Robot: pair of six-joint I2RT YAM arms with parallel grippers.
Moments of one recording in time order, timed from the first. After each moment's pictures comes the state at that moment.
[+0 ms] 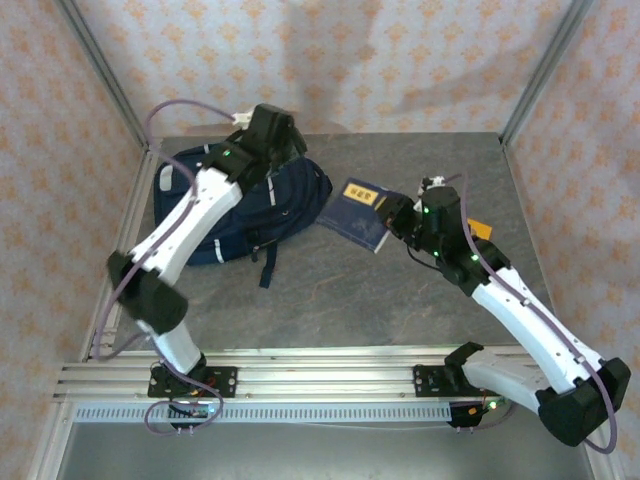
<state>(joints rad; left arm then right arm) -0.46 1.79 1.89 -0.86 -0.35 -0.83 0.52 0.99 0.97 -0.45 -0.05 1.03</state>
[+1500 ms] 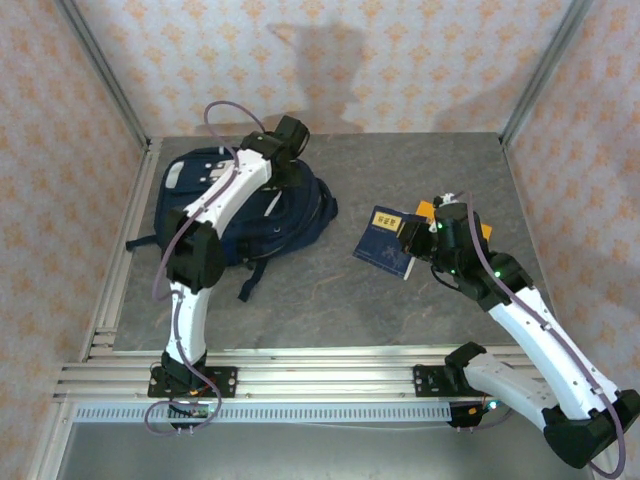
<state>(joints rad) -0.41 2.07 2.03 -1.13 -0.22 -0.54 0.50 0.87 0.97 -0.72 0.02 0.76</state>
